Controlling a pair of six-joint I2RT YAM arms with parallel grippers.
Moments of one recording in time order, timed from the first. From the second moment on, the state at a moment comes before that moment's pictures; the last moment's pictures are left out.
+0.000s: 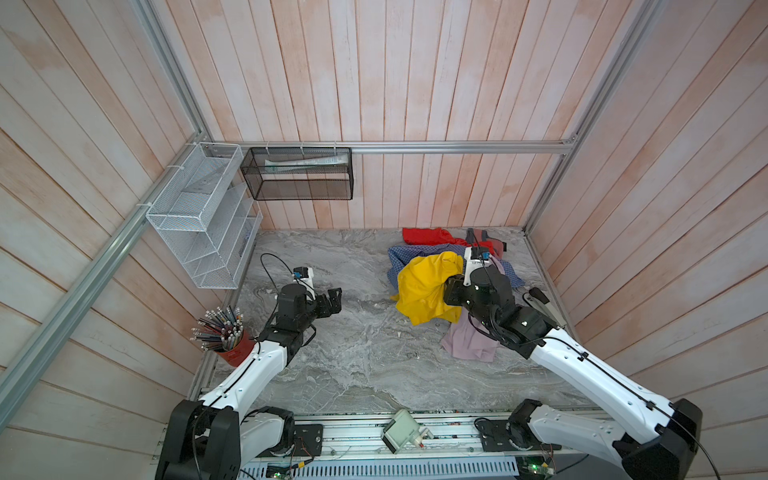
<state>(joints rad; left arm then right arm) -0.20 1.15 0.57 0.10 0.12 -0.36 0.70 1.08 1.00 -0.33 0.34 0.54</state>
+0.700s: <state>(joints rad) -0.20 1.15 0.57 0.10 0.12 -0.36 0.80 0.99 1.04 -0.01 0.49 0.22</state>
